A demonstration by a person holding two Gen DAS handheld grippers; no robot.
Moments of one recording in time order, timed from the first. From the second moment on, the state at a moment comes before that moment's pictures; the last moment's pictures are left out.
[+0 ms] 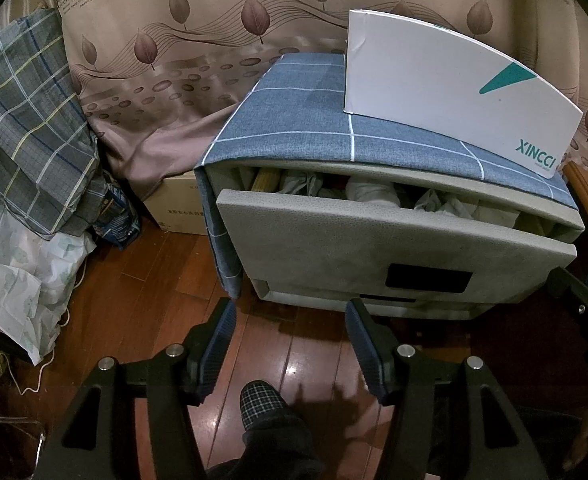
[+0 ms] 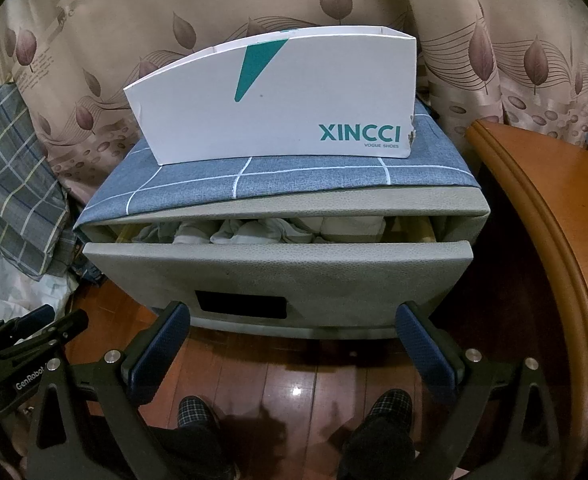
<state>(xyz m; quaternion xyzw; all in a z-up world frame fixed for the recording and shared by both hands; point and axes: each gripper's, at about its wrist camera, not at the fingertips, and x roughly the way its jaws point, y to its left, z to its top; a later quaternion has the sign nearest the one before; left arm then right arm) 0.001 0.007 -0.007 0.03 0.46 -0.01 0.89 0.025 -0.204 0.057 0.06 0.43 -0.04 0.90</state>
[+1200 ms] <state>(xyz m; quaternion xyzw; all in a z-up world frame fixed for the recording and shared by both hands) 0.086 -0.003 0.003 0.05 0.43 -0.06 0.90 0.106 -0.220 0.033 0.02 0.46 -0.06 0.89</state>
